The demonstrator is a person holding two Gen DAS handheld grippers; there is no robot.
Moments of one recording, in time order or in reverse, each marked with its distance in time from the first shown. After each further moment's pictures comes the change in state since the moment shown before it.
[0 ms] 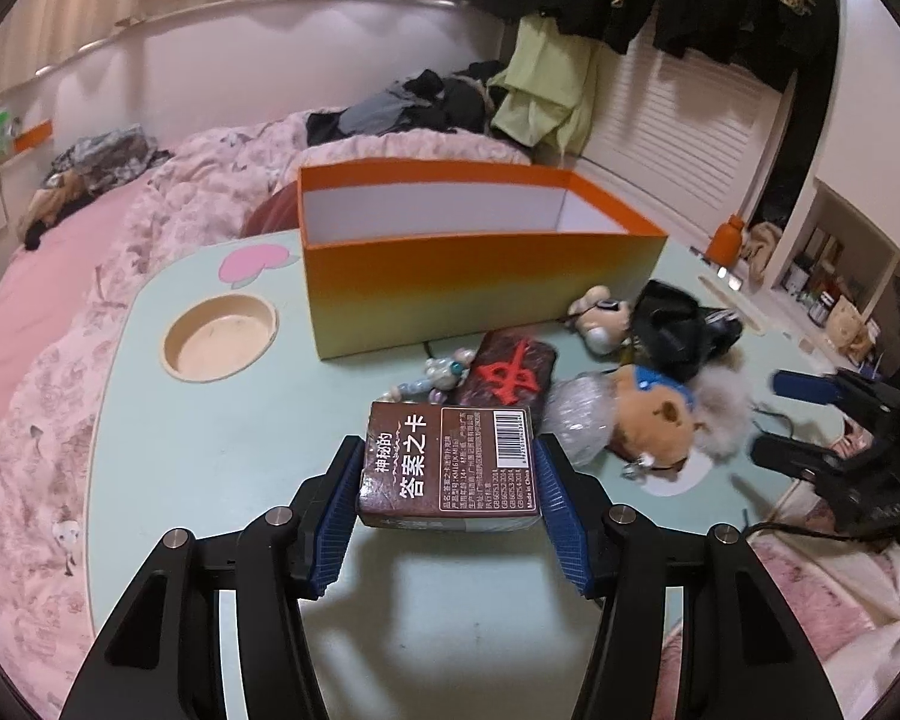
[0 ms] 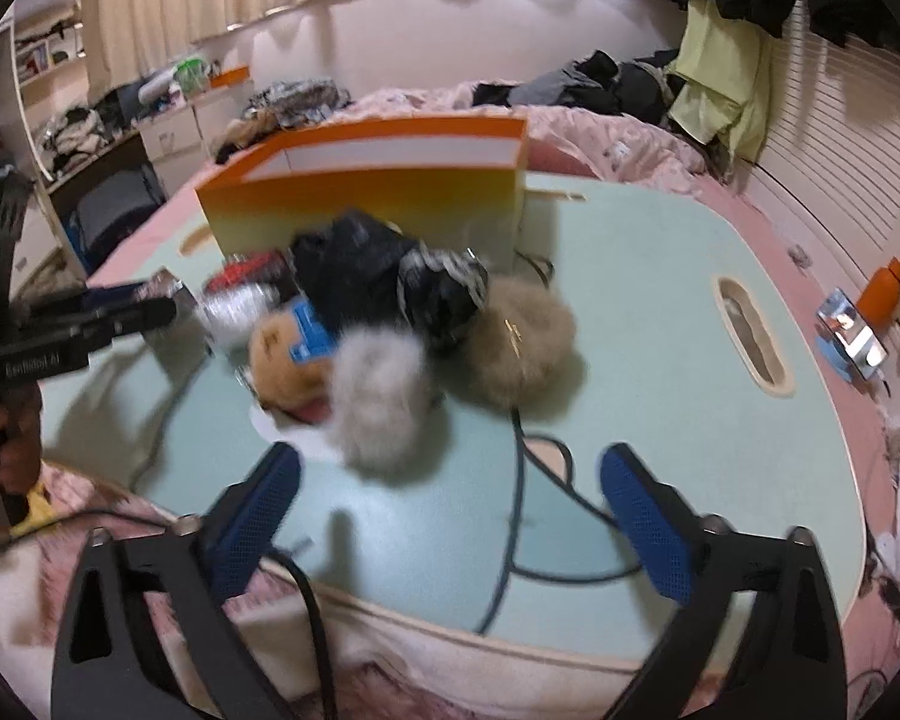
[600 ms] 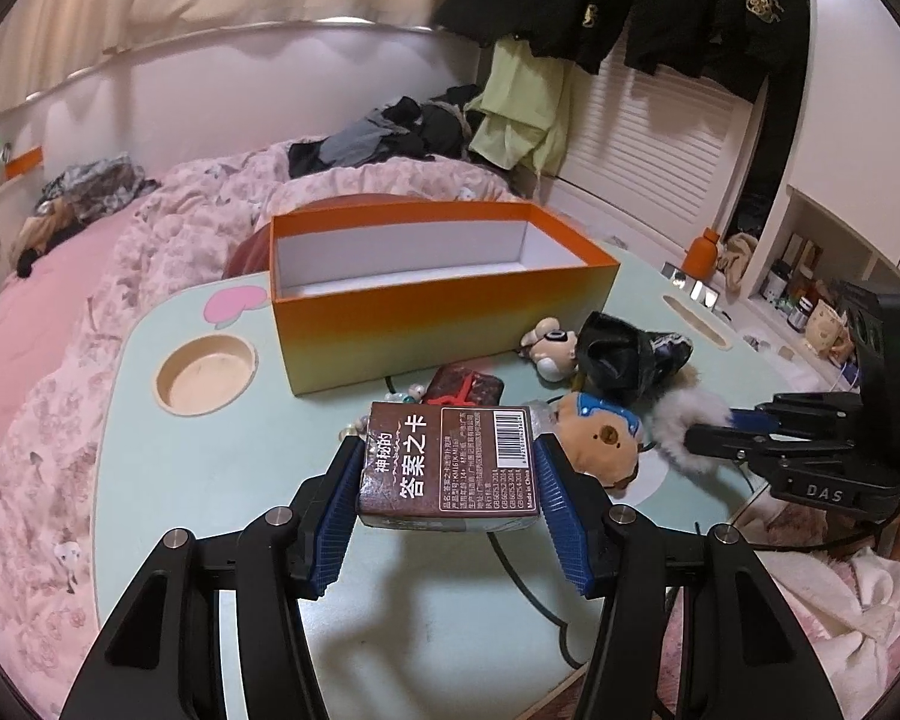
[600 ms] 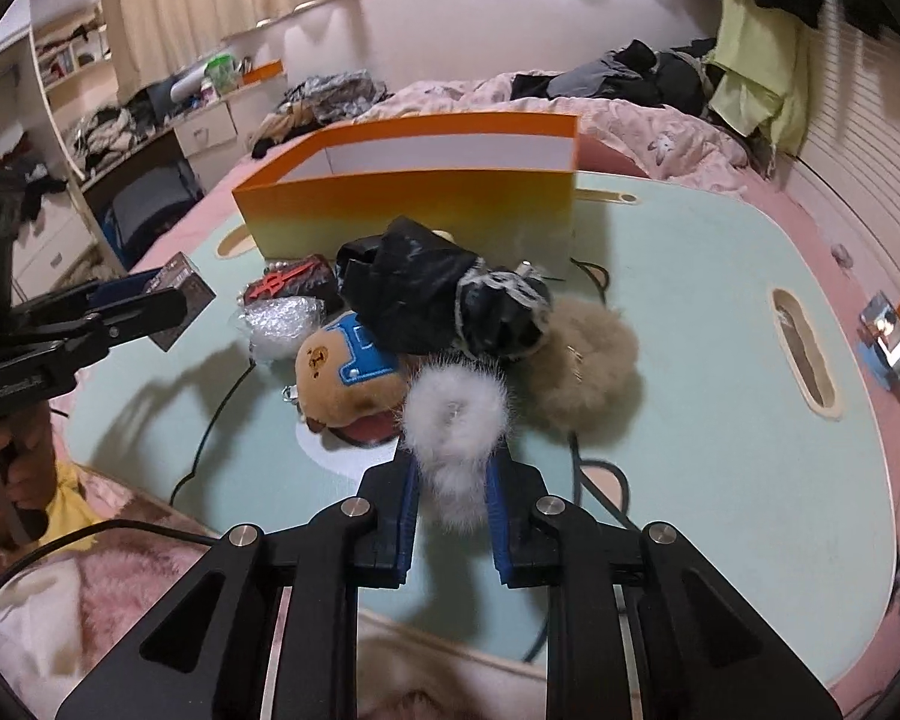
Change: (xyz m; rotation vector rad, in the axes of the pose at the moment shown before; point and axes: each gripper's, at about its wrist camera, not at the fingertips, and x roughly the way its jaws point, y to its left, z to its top) left arm -0.019 -0.015 0.009 0.028 -0.054 -0.028; right arm 0.002 -0.002 0.002 0.011 0.017 0.100
